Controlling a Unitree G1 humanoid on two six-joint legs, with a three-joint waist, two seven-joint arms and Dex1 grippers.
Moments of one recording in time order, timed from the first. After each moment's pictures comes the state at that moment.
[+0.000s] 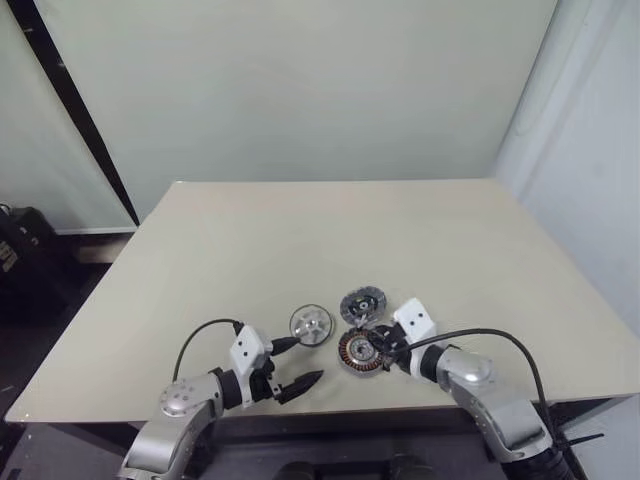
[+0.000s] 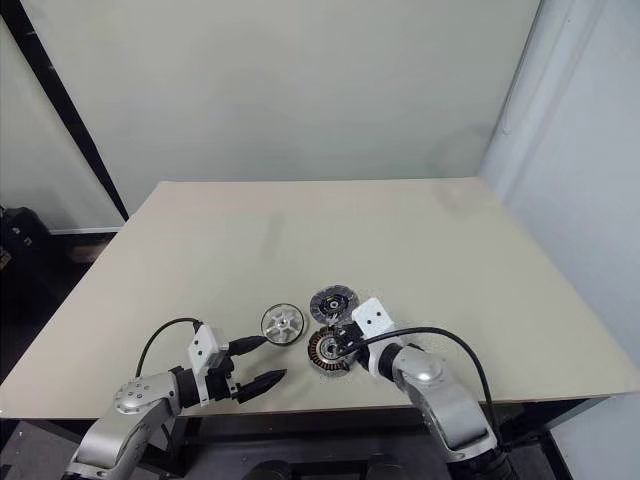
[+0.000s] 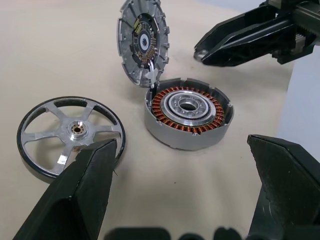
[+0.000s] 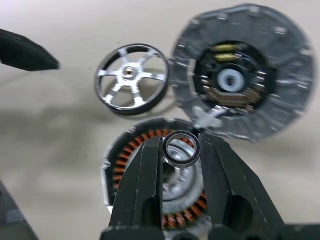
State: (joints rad) left arm 0.12 0.50 -0.09 -0.11 -0.35 0.18 -0.88; right arm -0.09 -0.28 0.32 -0.32 0.12 0.68 0.48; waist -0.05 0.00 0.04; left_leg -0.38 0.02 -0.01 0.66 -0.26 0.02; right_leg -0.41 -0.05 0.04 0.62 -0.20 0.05
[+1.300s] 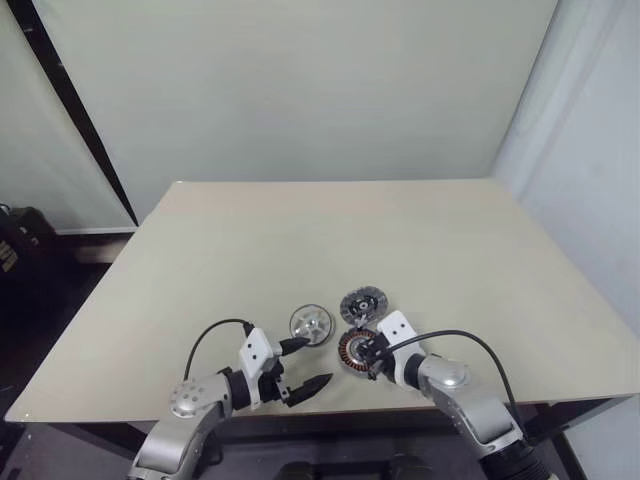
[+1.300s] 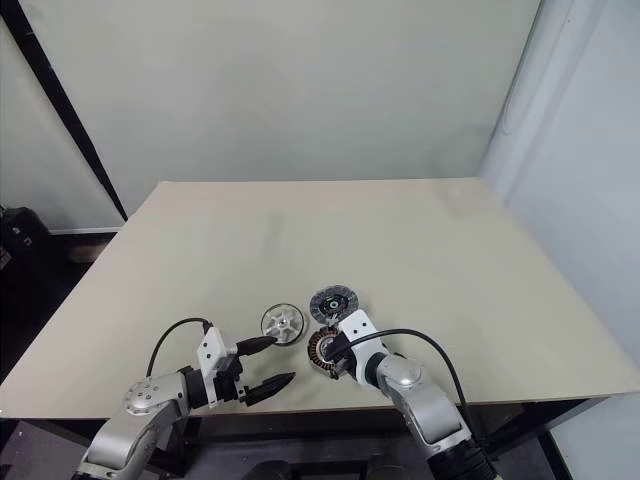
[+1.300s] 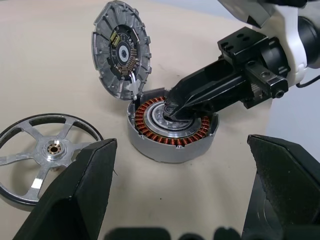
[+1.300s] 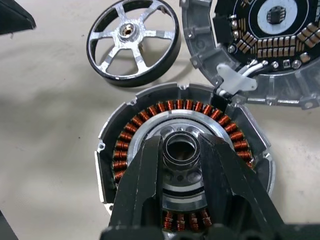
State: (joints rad) left arm 0.11 0.47 -0.12 -0.11 -0.33 0.15 -0.89; right arm -0.11 -0.21 0.36 -0.10 0.08 0.59 0.45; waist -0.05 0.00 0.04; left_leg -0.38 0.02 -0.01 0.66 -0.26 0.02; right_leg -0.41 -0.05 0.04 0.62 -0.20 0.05
